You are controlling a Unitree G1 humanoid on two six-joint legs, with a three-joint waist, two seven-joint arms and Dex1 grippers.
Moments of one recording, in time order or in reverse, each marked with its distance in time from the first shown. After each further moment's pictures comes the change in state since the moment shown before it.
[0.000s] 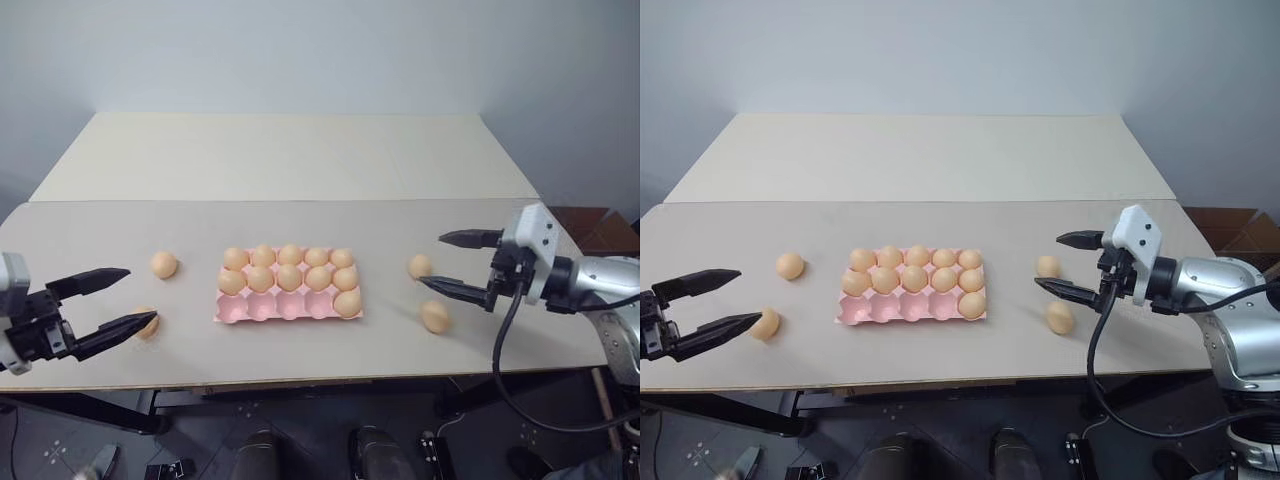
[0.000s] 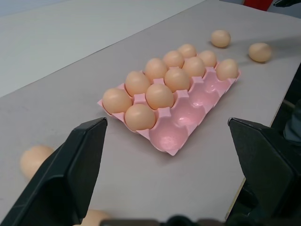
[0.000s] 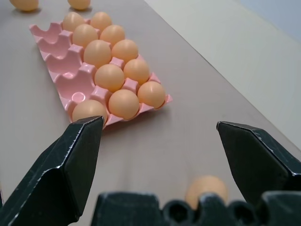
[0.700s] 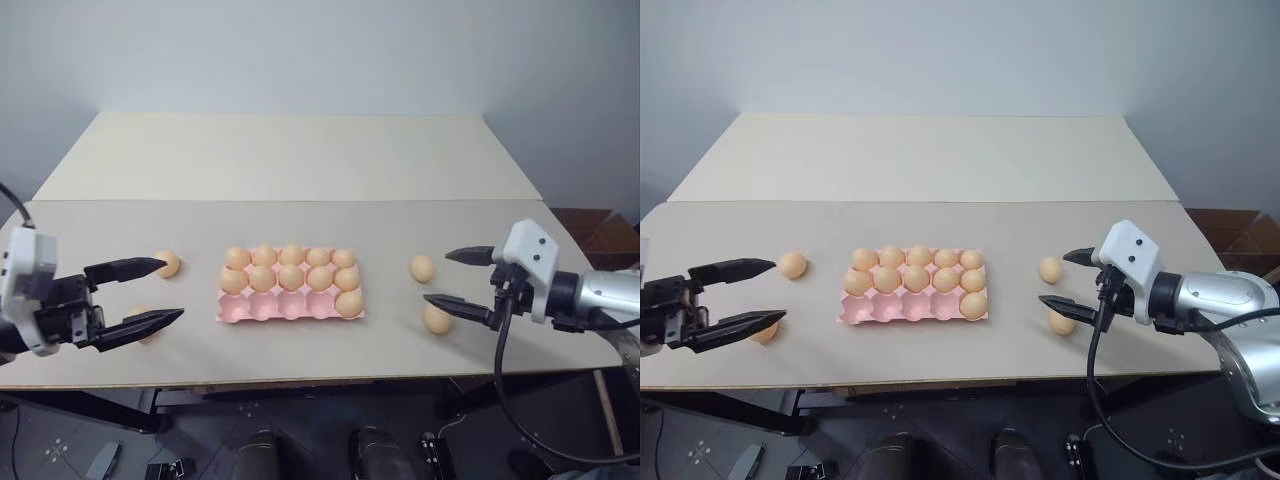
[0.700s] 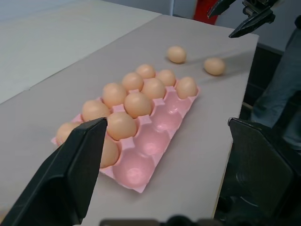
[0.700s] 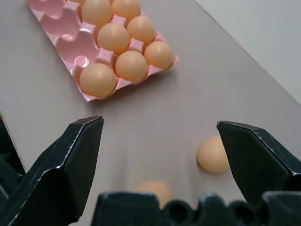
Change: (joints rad) left arm -0.178 0.051 -0.195 0.012 -0.061 0.021 -0.054; right arm 0.178 -0.095 -0.058 -0.311 0.031 0.341 -0.187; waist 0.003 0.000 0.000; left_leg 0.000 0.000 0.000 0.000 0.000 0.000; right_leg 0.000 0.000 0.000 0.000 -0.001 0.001
